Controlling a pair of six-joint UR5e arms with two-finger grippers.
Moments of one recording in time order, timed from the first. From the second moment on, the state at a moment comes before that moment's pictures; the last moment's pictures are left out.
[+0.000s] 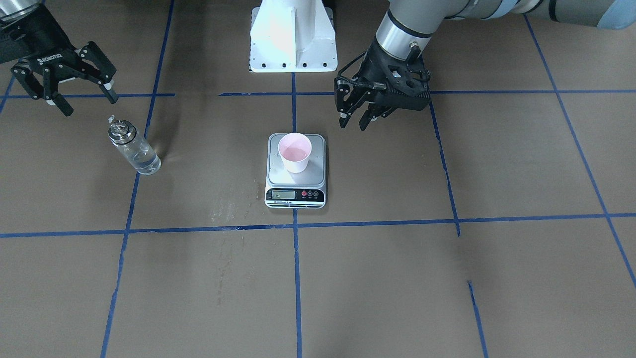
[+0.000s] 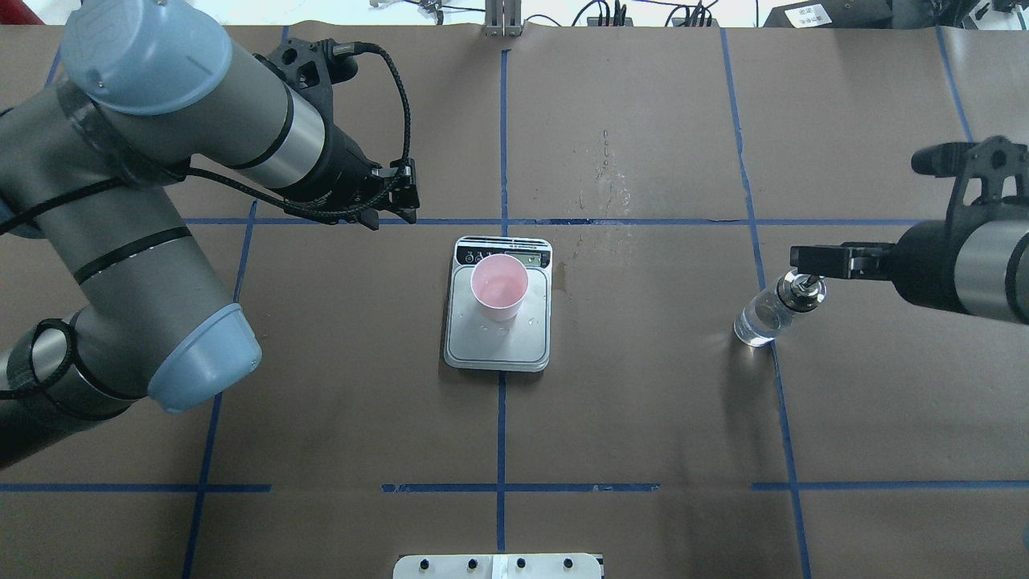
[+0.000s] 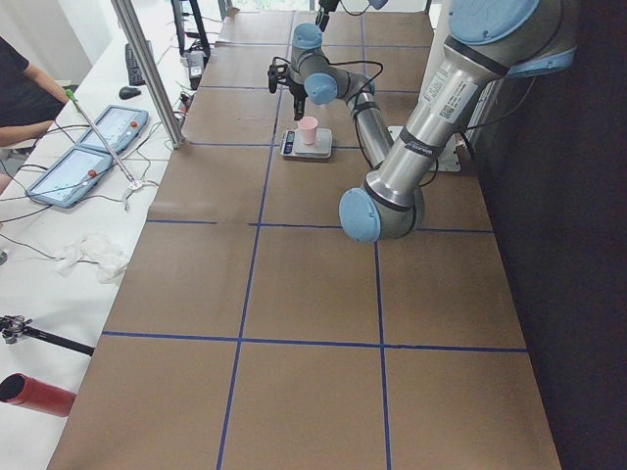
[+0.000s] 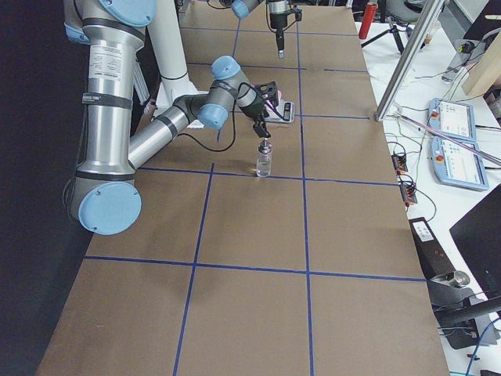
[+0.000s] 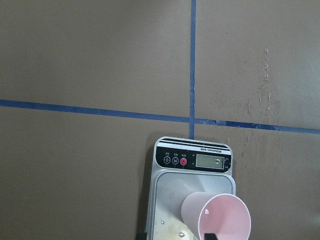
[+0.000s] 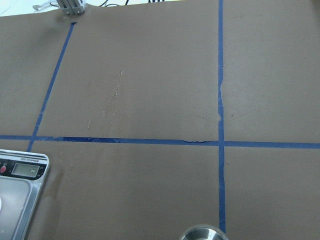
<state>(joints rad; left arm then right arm) -0.73 -2.20 -1.93 -1.60 -2.05 -1.25 0.66 -1.71 2.33 -1.17 1.61 1.13</state>
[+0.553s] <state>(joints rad) -0.73 -2.20 -1.93 -1.60 -2.05 -1.25 0.35 -1.83 2.36 -1.18 1.17 1.33</state>
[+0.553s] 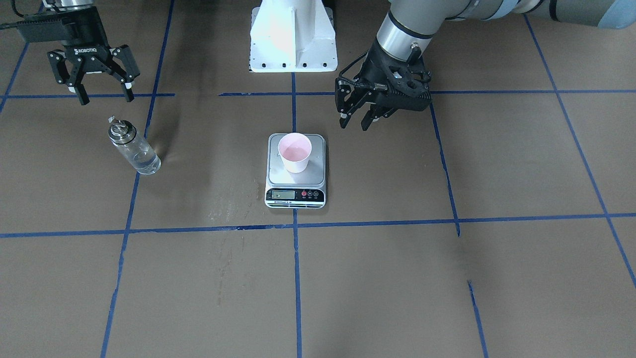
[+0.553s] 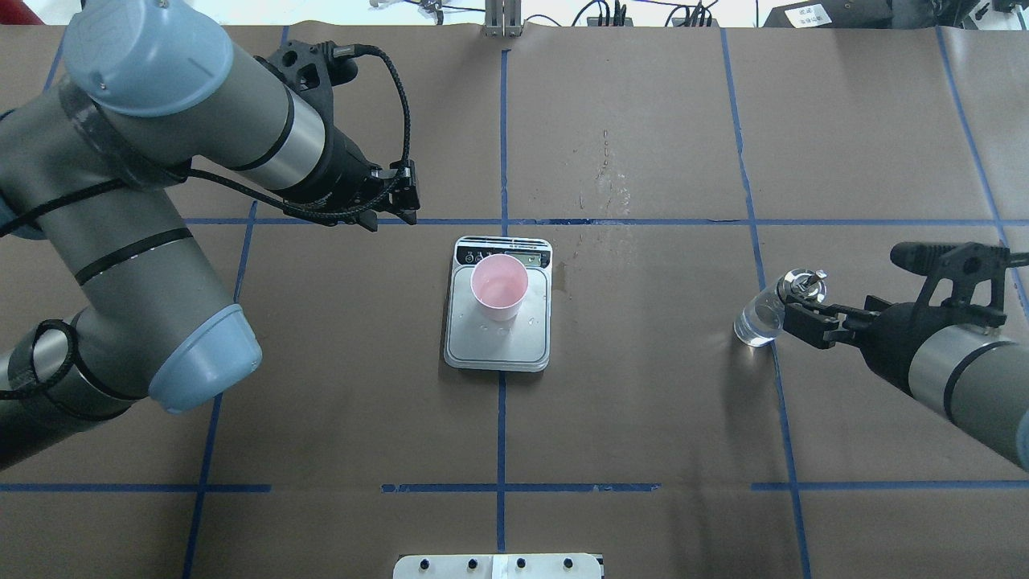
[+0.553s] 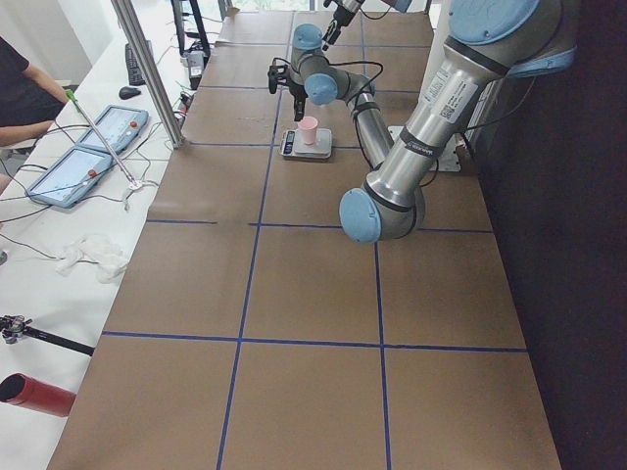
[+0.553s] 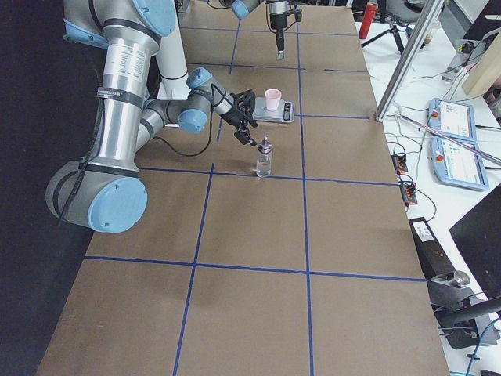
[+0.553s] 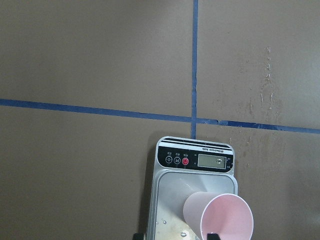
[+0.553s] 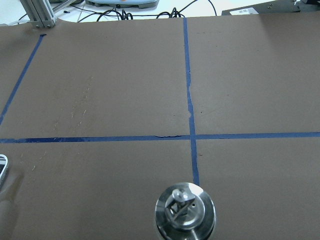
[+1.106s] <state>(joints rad) -0.73 -2.19 -1.93 -1.60 -2.05 -1.25 0.27 -1.81 2.25 -1.16 1.00 1.37</state>
